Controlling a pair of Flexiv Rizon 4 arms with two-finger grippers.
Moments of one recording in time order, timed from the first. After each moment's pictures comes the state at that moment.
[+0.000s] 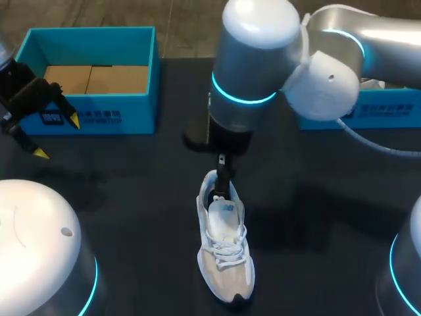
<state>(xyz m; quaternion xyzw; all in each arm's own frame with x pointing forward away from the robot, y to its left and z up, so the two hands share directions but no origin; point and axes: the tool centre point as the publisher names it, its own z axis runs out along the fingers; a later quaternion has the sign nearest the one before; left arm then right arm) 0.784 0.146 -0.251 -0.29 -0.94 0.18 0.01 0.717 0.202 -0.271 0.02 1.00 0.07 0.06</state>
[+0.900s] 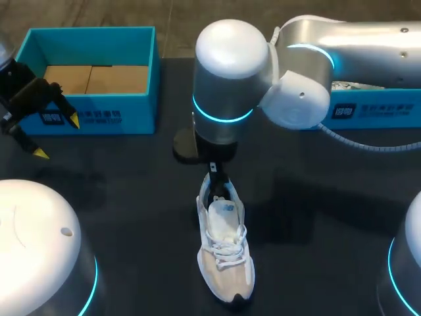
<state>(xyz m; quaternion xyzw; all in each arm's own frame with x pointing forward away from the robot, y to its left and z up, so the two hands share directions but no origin) 0.784 0.146 -0.251 -0.29 -0.94 0.18 0.01 0.747 0.220 -0.314 -0.06 0.99 0.04 0.09</state>
